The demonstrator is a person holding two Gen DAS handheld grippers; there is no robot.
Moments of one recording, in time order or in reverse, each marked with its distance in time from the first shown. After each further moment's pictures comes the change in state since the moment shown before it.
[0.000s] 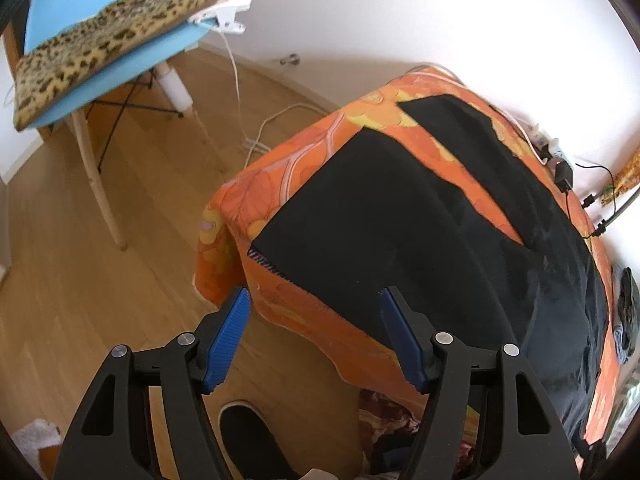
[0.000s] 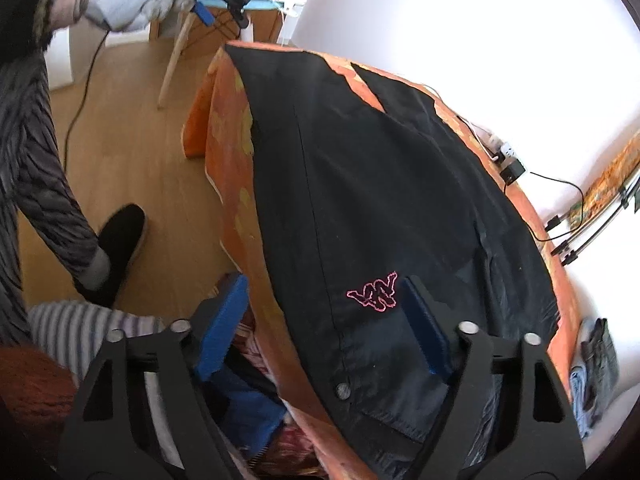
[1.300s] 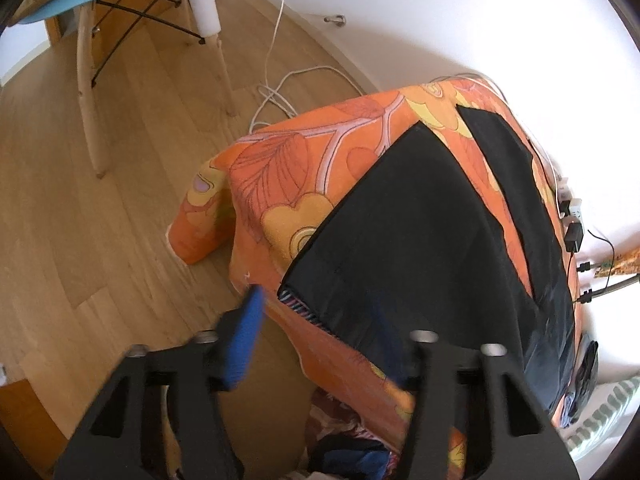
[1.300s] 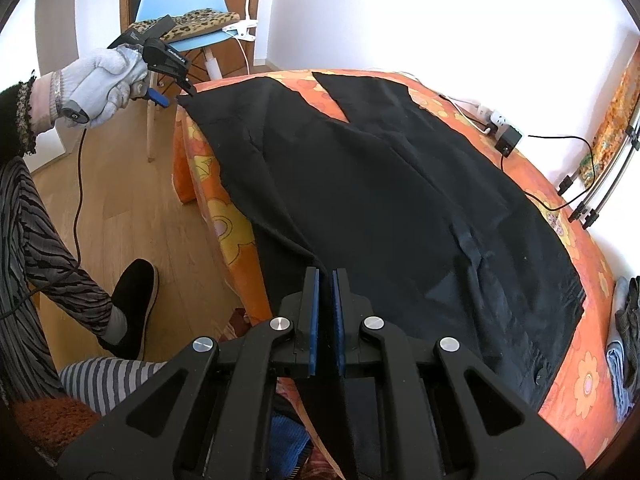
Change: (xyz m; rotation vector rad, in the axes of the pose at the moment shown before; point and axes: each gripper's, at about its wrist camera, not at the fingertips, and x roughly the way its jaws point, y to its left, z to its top) left arm 0.053 0.043 0.018 -0.272 0.137 -0.087; right arm 0.011 -0.072 0.019 0.227 -0.039 0.102
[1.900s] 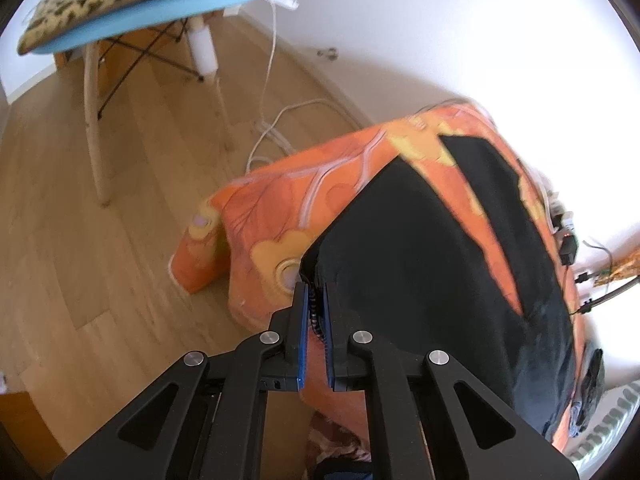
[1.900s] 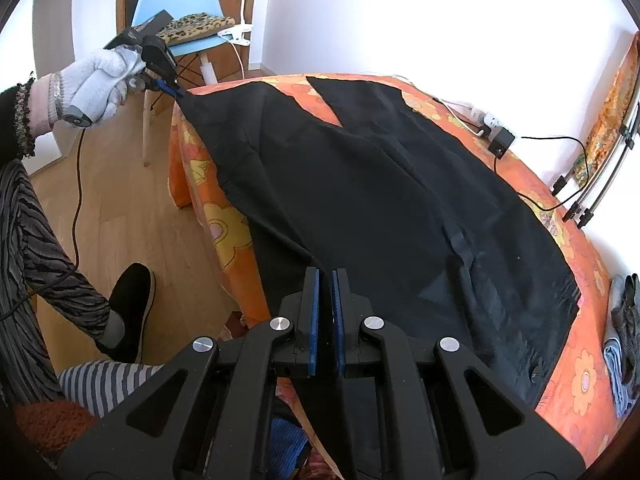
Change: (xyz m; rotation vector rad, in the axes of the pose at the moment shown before) left arm -0.028 -0.016 0.001 0.031 -0.144 -0.009; right arm -0.004 -0.002 0.000 0.010 -0.016 -0.019
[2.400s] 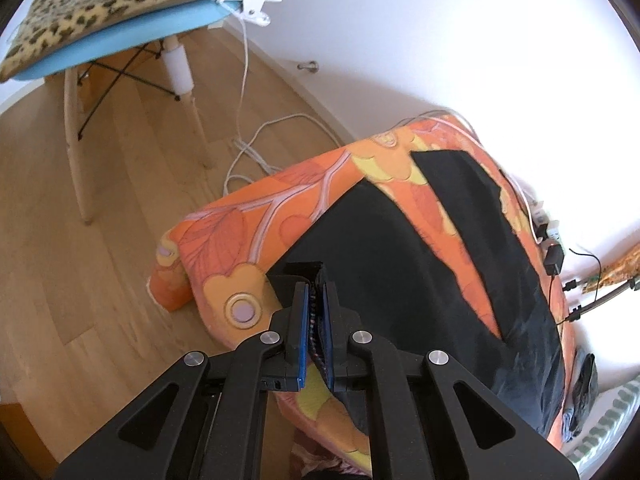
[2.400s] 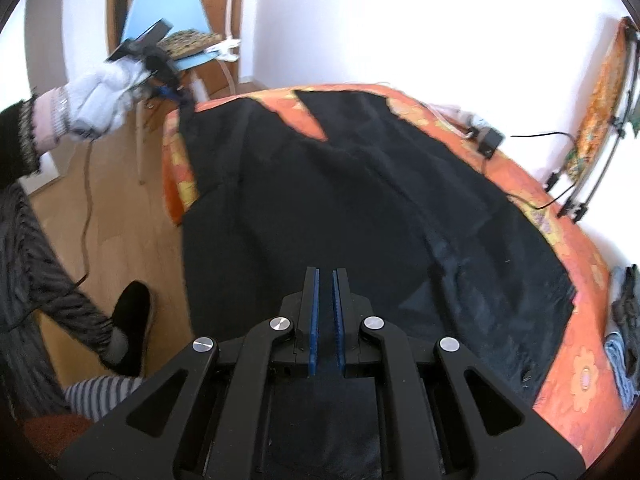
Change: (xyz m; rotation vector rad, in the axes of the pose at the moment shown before) left arm 0.005 -0.027 0.015 0.012 -0.034 -0.039; right arm -0.008 -0.011 0.004 0.042 -0.026 0.011
